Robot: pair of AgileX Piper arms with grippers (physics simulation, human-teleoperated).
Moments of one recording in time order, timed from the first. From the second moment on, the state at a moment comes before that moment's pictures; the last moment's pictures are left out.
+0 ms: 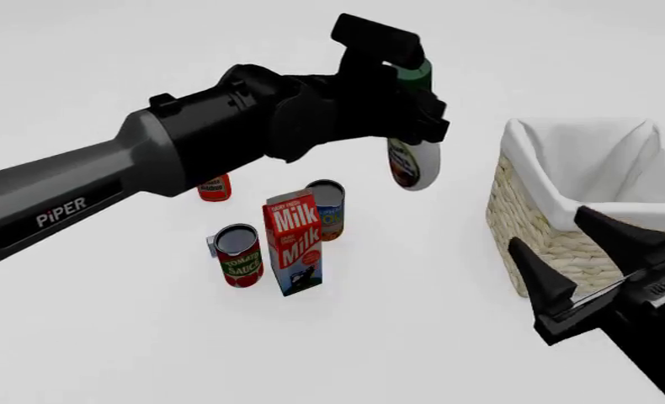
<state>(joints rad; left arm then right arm) -0.80 1.79 -1.66 0.28 -0.01 0.35 0.58 -0.26 -0.24 -0.22</state>
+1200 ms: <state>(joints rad) -0.85 1.75 -1.63 0.28 -0.04 0.50 1.01 -0.37 -0.74 -0.33</state>
